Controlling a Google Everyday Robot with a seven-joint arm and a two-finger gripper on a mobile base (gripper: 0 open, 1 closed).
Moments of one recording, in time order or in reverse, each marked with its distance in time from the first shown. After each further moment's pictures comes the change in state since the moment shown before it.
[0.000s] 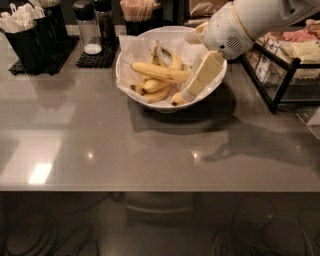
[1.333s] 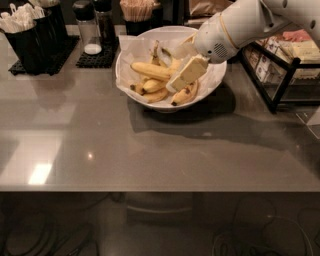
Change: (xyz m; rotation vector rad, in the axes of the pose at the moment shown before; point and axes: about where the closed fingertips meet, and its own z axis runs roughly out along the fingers) arm 0.002 -0.026 0.036 0.010 -0.064 0.036
